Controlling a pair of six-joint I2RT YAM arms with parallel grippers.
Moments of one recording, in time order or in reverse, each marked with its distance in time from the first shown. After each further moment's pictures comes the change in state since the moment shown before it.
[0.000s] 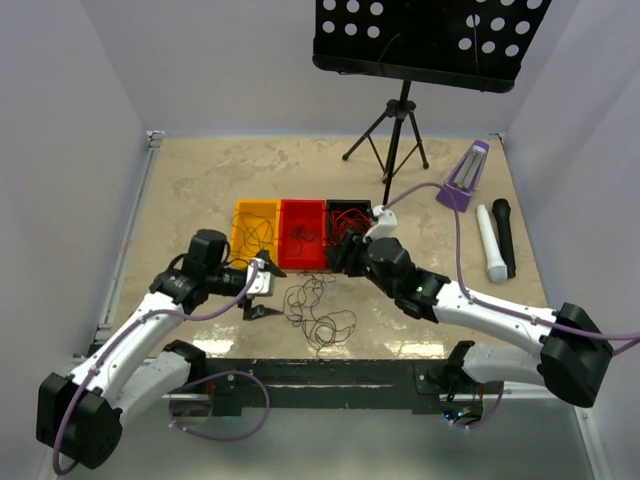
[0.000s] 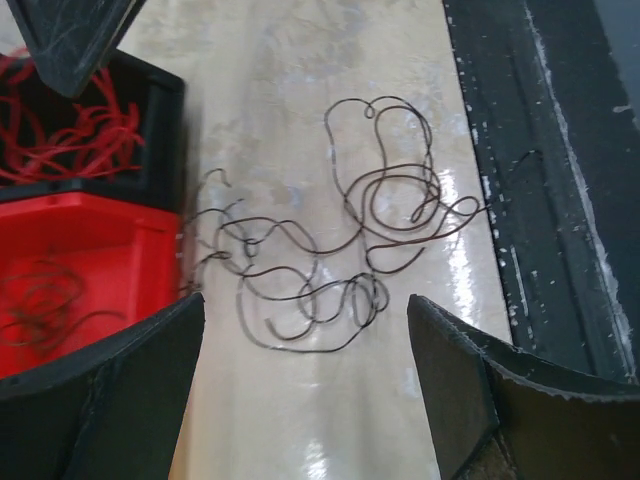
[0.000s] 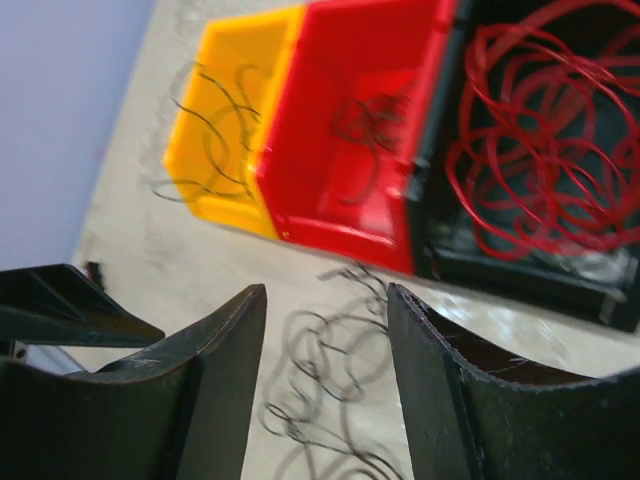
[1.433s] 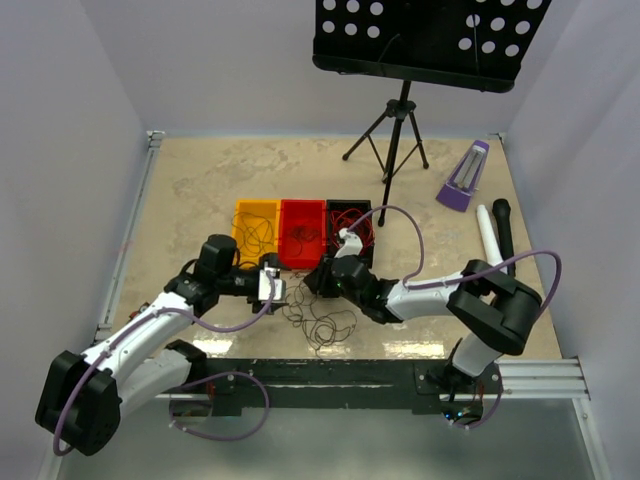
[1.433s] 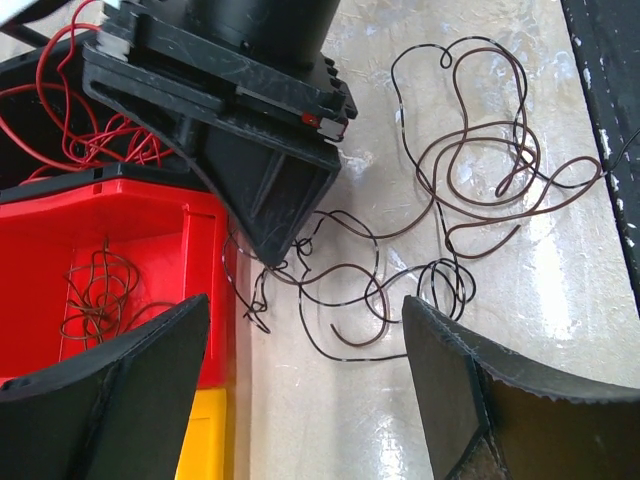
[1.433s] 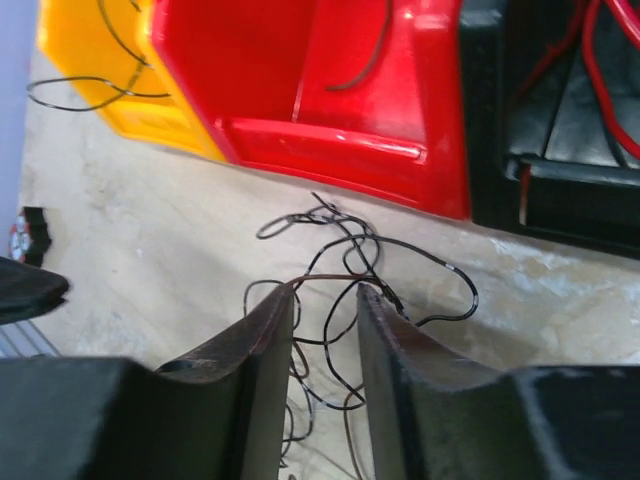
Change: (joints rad) left arm -0.089 0.088 -0.135 0.321 -0.152 0.032; right arm 0.077 0.430 -0.072 0.322 -0.065 0.159
